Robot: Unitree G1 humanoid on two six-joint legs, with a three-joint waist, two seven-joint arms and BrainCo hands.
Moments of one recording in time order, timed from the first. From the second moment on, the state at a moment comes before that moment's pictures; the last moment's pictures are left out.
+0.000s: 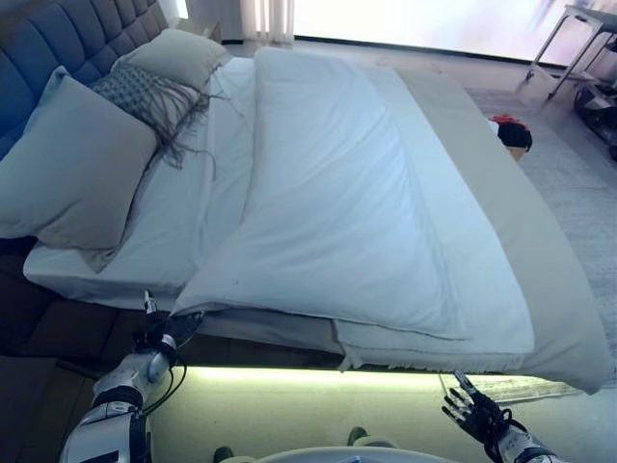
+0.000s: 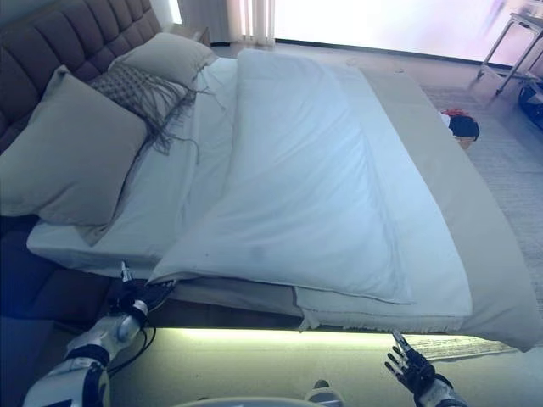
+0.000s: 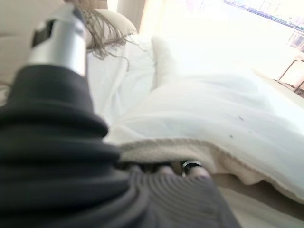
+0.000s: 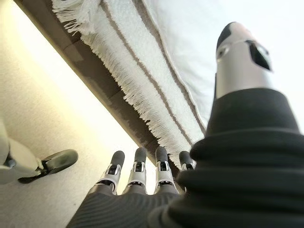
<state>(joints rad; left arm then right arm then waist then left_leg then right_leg) -0.30 0.45 0.33 1.16 -1.71 0.54 -0.18 -0.08 -0.43 -0.11 1.30 0.80 0.12 0.36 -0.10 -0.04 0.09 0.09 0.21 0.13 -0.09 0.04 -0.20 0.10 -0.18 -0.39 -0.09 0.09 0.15</state>
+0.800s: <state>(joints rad) -0.57 0.36 0.13 1.03 -1.83 0.44 -0.48 -0.43 -0.57 0.05 1.22 0.86 0.12 0.33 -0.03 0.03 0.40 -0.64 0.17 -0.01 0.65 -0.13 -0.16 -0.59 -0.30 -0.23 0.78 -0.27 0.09</state>
